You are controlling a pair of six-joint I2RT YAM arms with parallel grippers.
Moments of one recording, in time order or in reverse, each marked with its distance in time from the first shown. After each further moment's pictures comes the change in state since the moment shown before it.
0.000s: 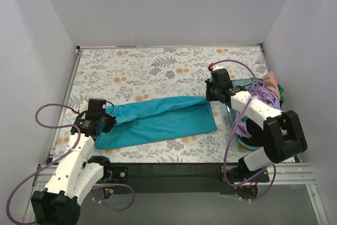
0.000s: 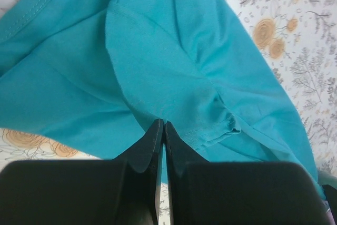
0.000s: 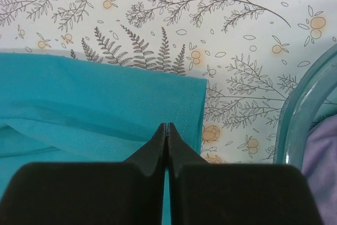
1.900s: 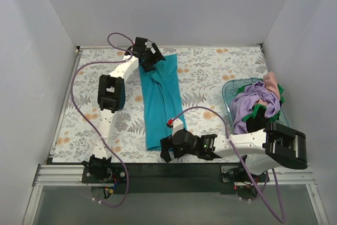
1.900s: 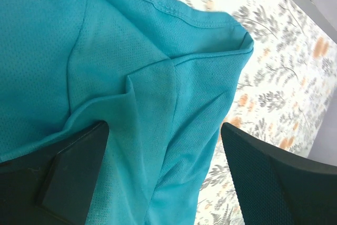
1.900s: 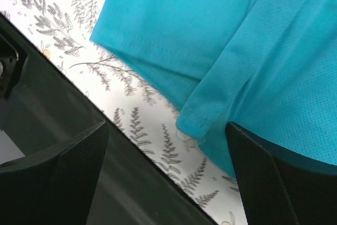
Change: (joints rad) left arm -0.100 1.730 1.522 0.360 0.397 0.306; right arm 0.906 -0.106 -0.382 0.322 0.101 0.467
